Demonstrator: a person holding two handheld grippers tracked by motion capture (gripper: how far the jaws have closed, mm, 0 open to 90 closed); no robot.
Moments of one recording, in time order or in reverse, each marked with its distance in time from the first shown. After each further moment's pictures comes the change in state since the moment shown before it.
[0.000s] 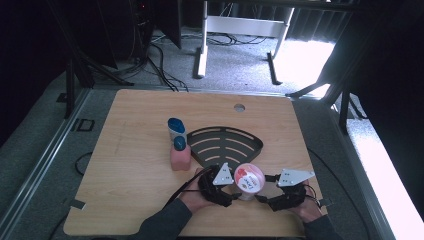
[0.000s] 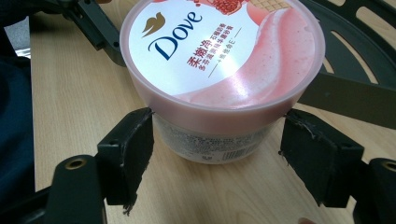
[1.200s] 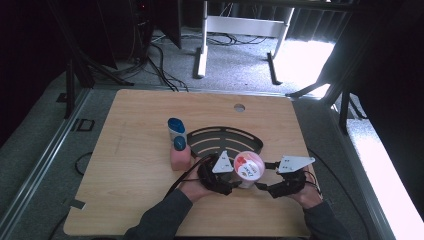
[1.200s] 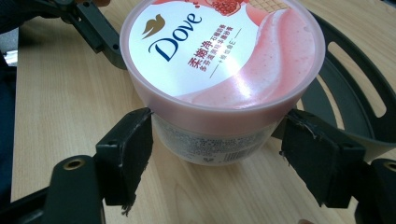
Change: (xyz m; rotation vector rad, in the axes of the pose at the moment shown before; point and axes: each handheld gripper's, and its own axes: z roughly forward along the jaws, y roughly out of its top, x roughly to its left) left arm 0.021 0.020 -0.011 -0.024 0.048 -0.004; right arm -0.023 0.030 -0.004 -0.013 -0.007 -0.037
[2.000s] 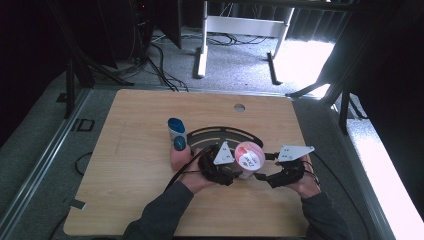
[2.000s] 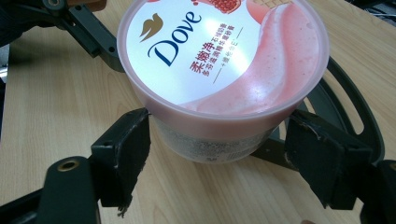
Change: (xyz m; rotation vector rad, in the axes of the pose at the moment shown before) left arm 0.016 0.017 -0.004 -0.012 0.051 0.023; right arm -0.021 0.016 0.003 -0.021 0.002 0.021
